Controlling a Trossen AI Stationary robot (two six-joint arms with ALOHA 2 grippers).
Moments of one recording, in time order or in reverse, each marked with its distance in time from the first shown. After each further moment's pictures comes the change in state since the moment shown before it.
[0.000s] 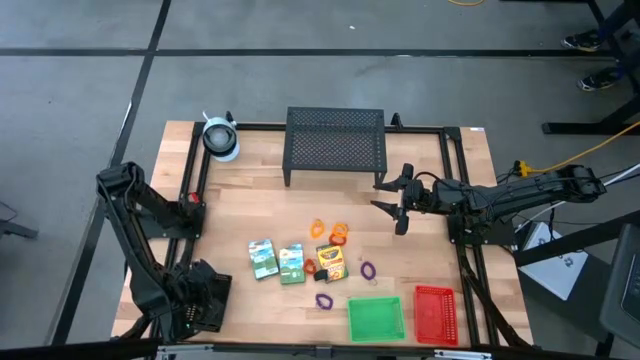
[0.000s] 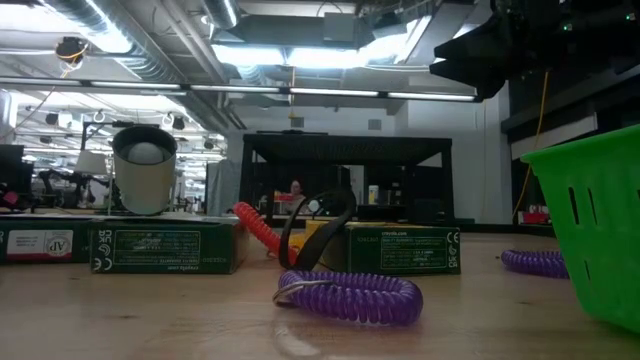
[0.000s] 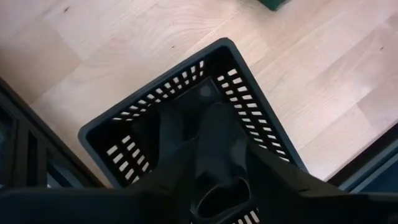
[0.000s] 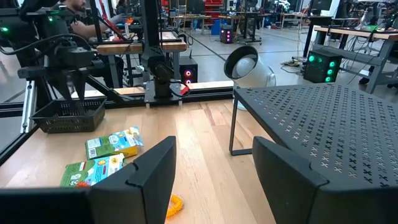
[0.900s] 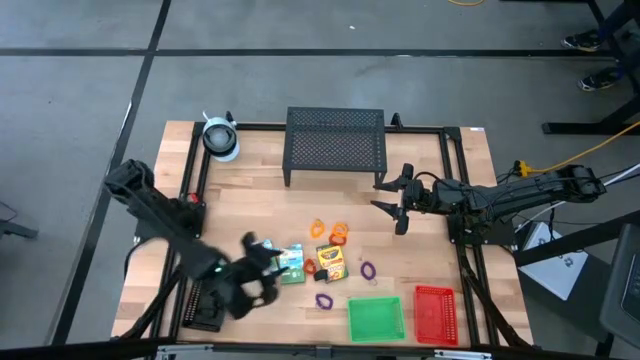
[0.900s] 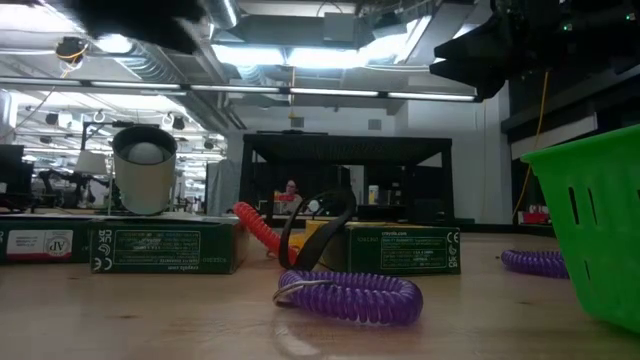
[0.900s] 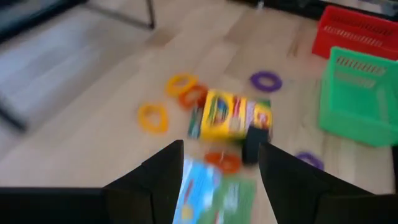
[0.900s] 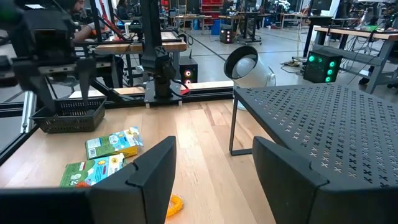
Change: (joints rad) left arm 0.443 0.033 0.000 0.603 -0.597 1.160; right arm 0.000 0.000 0.000 0.000 0.000 -0.001
